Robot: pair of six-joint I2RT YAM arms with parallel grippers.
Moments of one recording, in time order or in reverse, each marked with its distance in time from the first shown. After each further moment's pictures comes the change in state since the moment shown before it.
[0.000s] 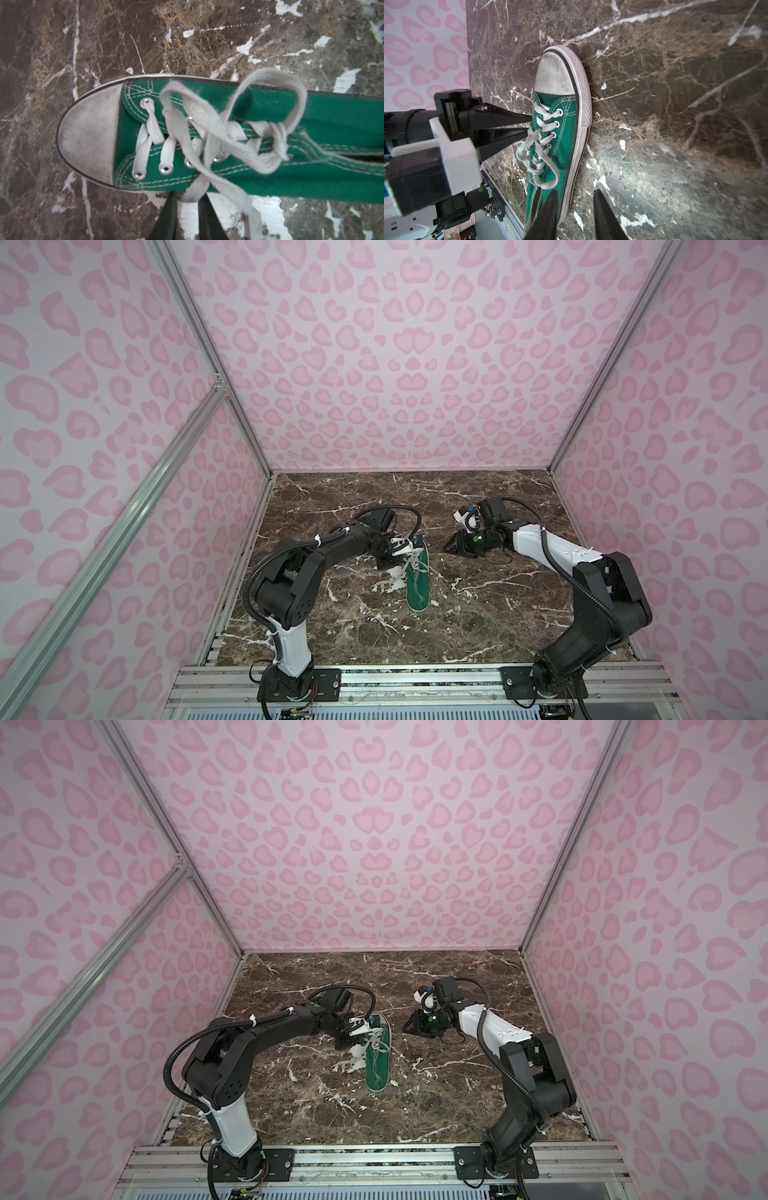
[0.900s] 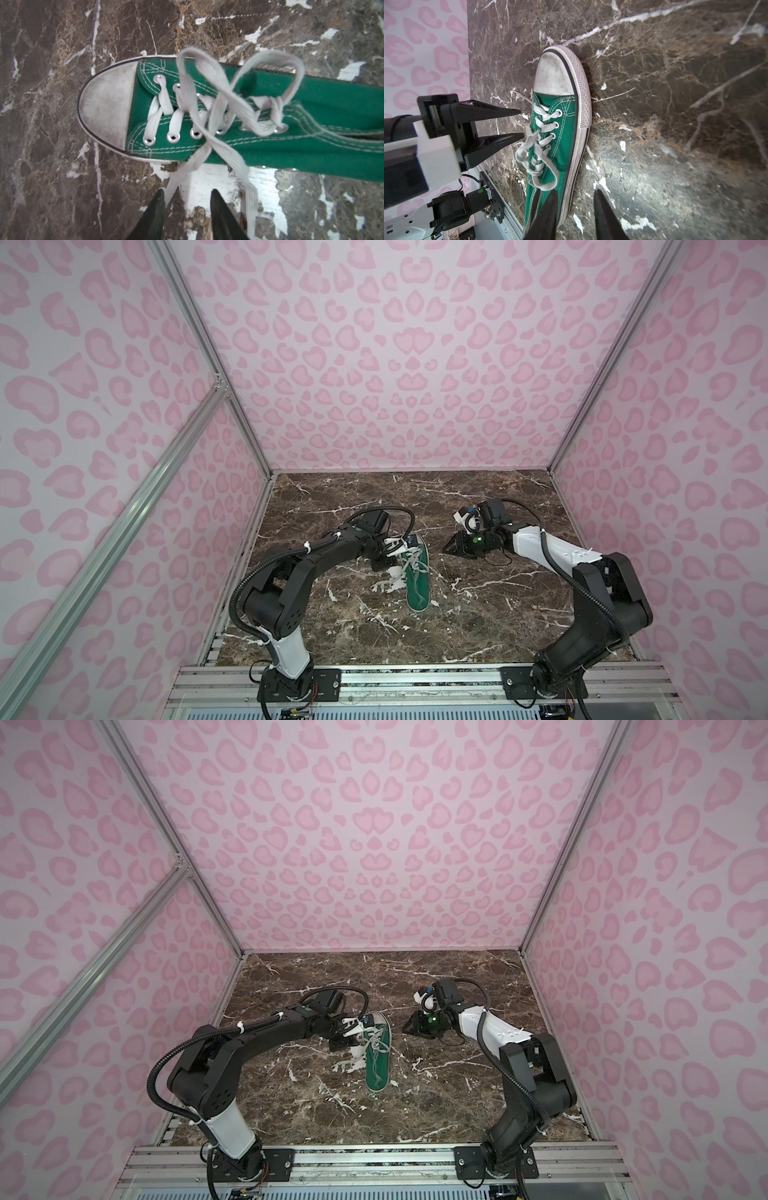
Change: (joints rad) left arm 0.023 -0.079 -0.073 0.036 -0.027 -0.044; right arm 0.003 -0.003 -0.018 0.028 0.000 0.009
